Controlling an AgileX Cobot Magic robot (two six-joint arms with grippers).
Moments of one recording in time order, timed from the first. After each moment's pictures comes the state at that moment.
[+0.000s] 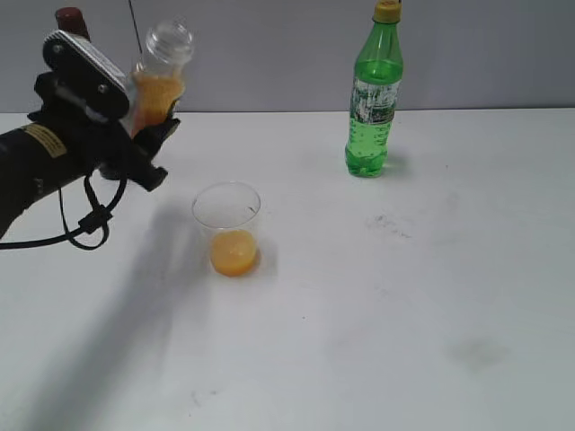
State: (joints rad) left arm -0.40 1.74 -0.69 0.02 -0.76 0.59; right arm 0.07 -0.01 -0.50 0.02 1.04 0.00
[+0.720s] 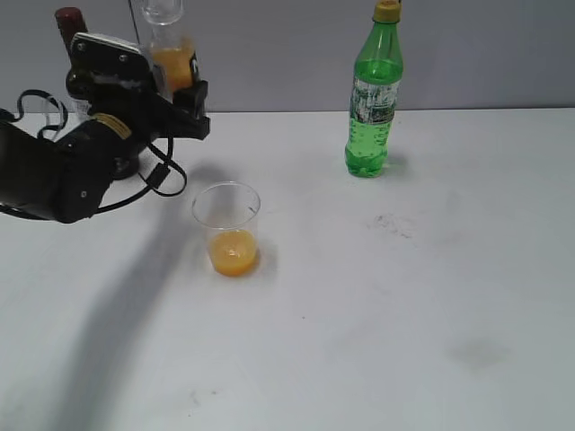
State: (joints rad) left arm -0.40 2.07 -0.99 -0.06 -0.95 0.19; right arm 0.07 -0.01 -0.50 0.02 1.04 0.00
